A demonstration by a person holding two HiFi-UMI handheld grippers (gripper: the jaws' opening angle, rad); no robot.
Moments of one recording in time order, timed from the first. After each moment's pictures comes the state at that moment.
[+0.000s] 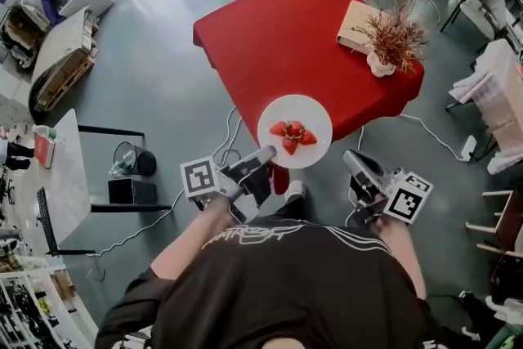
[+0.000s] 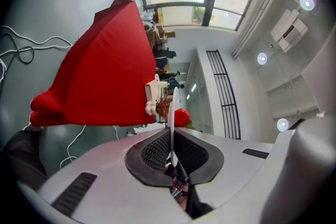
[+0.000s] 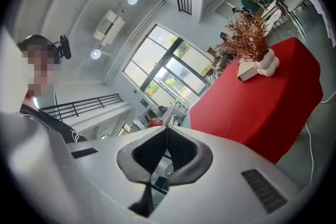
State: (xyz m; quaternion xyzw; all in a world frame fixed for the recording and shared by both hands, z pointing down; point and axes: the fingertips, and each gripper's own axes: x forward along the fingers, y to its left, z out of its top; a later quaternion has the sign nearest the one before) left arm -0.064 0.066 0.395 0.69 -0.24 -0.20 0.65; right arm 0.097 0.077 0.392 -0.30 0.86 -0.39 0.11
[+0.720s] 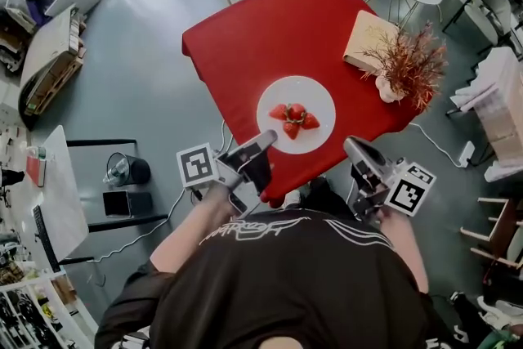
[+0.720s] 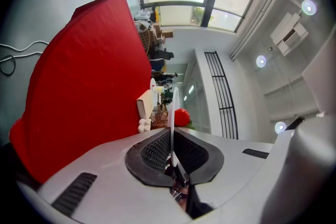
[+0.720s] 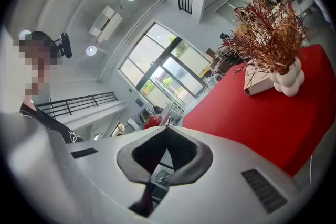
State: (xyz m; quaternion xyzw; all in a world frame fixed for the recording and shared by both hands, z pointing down) left arm -0.074 -0.080 0.389 0.69 -0.23 -0.21 0.65; right arm 0.080 -0.062 0.389 -0.32 0.86 -0.37 0.09
